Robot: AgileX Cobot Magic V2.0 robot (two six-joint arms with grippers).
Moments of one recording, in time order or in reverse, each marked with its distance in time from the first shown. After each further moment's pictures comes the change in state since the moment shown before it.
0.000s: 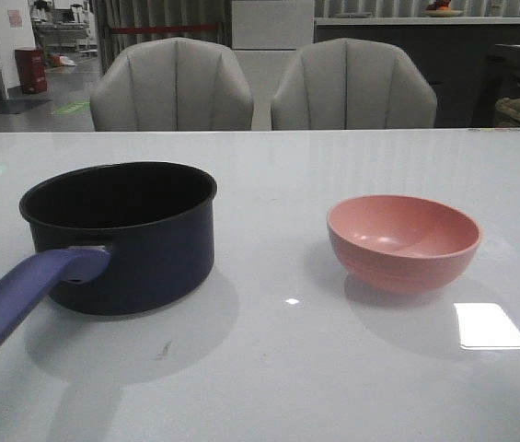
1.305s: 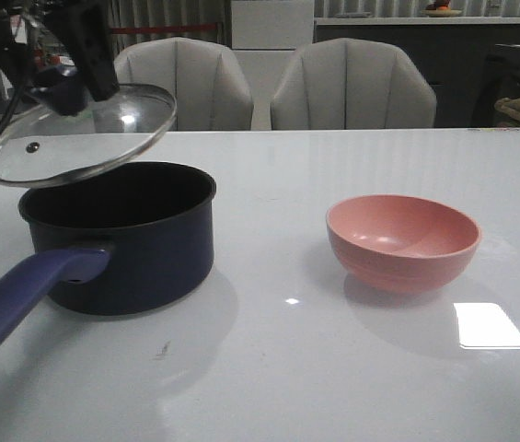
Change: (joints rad) left arm -0.396 -0.128 -0.309 -0.115 0.140 0.136; right arm 0.000 0.000 0.000 0.000 0.000 0.000
